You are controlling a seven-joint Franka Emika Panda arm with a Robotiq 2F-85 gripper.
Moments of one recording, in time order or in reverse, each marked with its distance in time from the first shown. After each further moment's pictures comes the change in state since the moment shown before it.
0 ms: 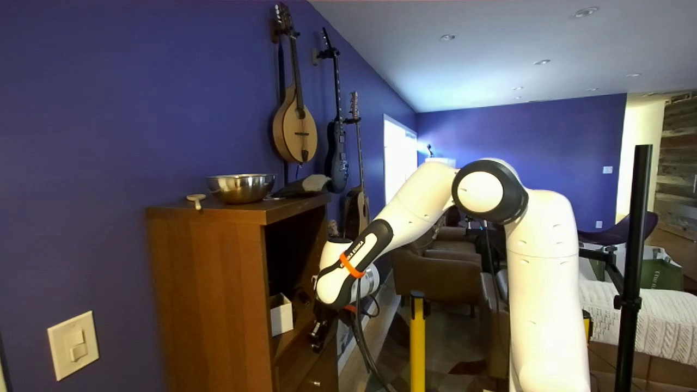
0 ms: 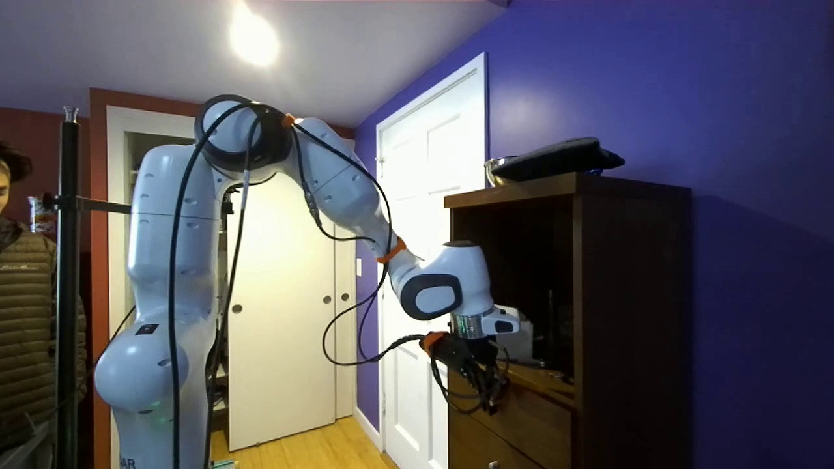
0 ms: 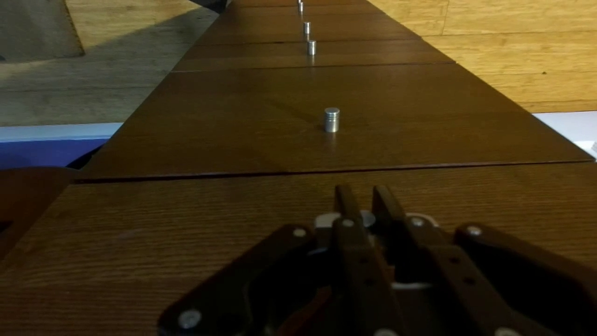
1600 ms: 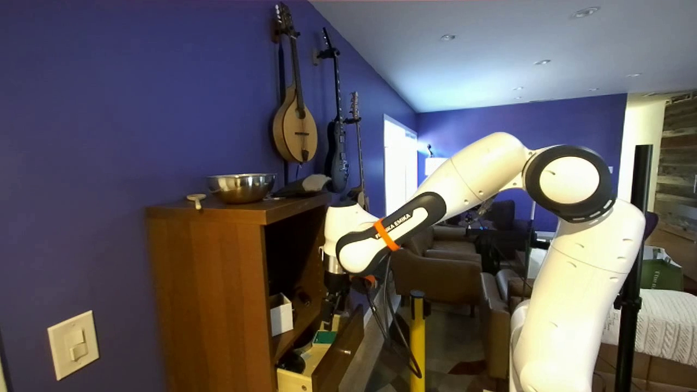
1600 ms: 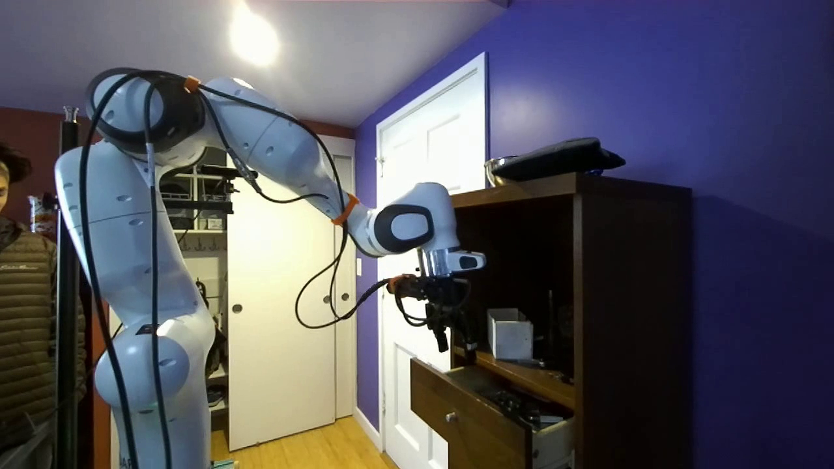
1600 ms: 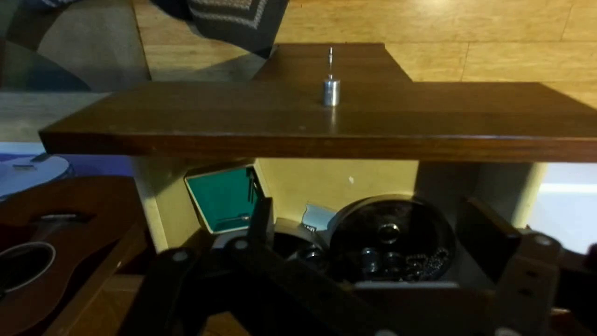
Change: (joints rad) arm 0.008 -0.349 0.033 -0.057 -0.288 -0.350 0.254
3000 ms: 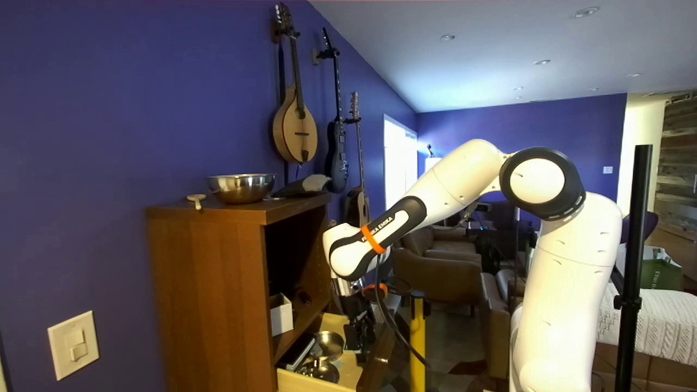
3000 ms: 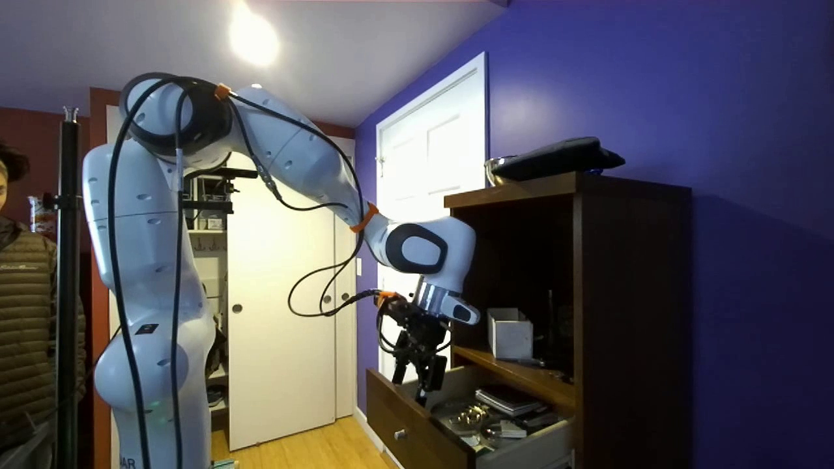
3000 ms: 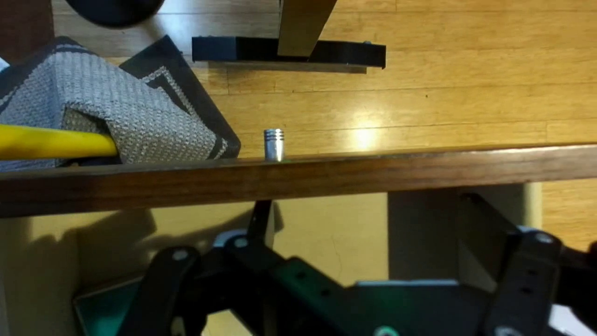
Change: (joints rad) arm -0.007 0.105 -0.033 0.023 0.136 -0.390 -0.099
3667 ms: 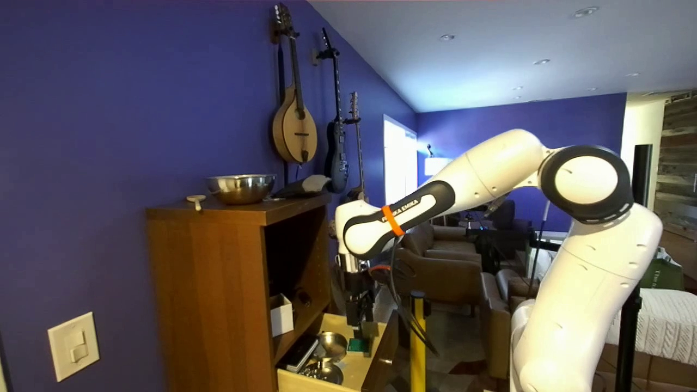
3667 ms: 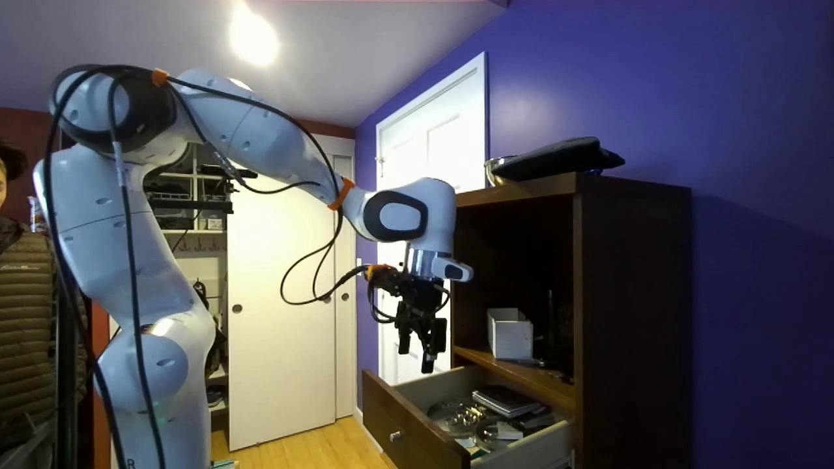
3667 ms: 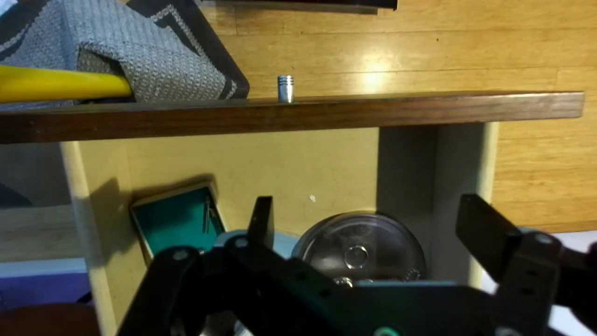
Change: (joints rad) arm -0.002 -0.195 -0.011 -0.038 -0.015 0.034 -0.009
